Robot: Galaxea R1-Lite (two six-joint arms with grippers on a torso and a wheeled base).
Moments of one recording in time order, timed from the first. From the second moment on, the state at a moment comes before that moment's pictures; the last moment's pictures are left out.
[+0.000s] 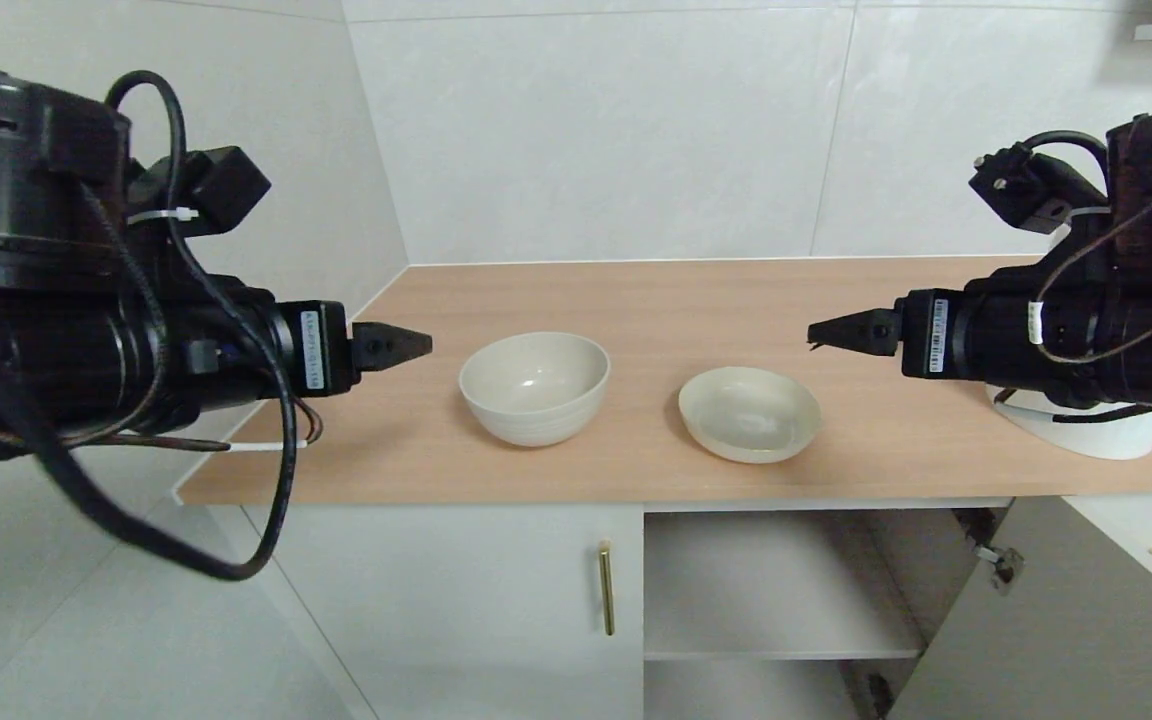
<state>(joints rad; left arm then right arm) -0.39 1.47 -1.17 0.13 0.13 -0.22 0.50 1.53 -1.16 -0.01 -0.09 0.24</state>
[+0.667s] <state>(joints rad) -0.39 1.76 -1.45 0.36 0.16 -0.45 0.50 1.56 -1.16 -0.04 -0.13 0.25</state>
